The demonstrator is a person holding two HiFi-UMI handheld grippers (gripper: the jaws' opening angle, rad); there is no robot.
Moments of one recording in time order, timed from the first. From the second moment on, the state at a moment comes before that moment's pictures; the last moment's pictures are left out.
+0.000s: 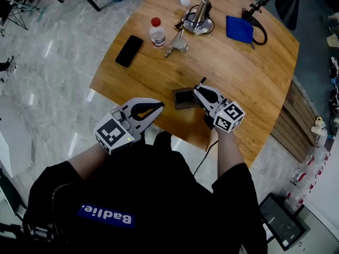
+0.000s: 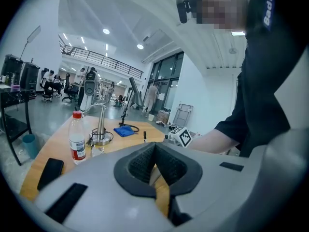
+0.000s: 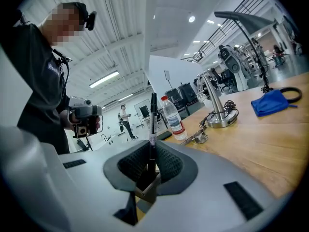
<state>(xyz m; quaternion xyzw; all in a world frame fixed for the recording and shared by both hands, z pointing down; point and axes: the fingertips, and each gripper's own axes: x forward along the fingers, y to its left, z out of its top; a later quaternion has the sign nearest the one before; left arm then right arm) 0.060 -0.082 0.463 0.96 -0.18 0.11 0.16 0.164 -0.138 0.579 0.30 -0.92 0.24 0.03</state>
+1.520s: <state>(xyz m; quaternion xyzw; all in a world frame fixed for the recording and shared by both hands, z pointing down) 0.059 -0.061 0.396 0.99 -0.07 0.06 0.10 0.086 -0.053 0.398 0.36 -0.92 0.13 -0.01</state>
